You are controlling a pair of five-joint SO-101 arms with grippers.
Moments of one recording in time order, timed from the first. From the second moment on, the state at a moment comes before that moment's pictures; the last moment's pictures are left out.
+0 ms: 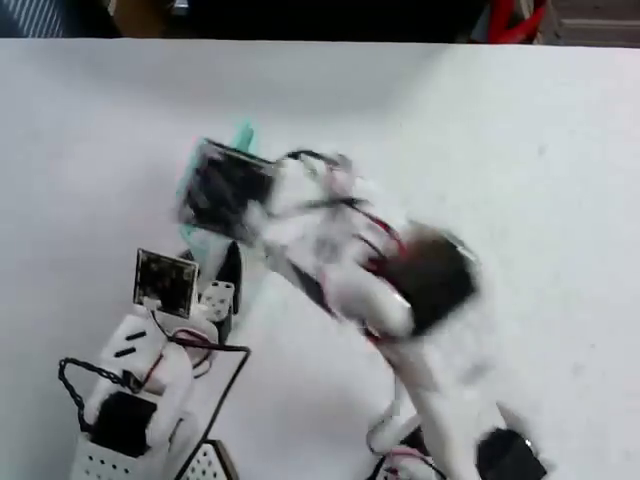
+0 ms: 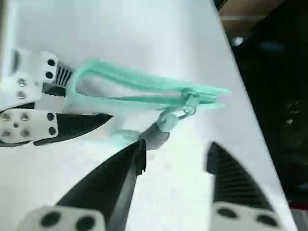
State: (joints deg) left arm 11.2 -104.0 84.0 50.5 1.2; right arm -42.2 -22.8 -16.1 89.3 41.4
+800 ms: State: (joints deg) left arm 10.9 -104.0 84.0 50.5 1.3; right arm -42.4 -20.3 4.0 65.1 36.5
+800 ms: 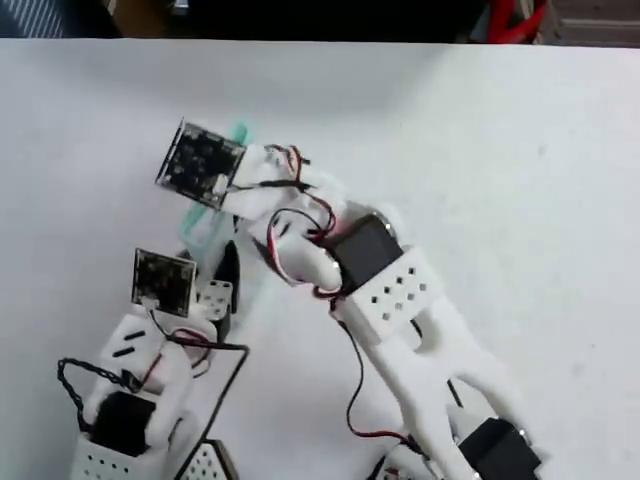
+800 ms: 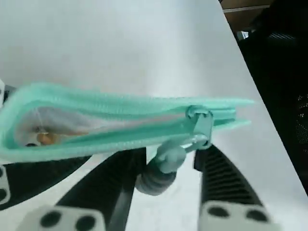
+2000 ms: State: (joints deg) left arm 11.4 -104.0 84.2 50.7 -1.5; right arm -64.5 -33.6 10.9 87.5 41.5
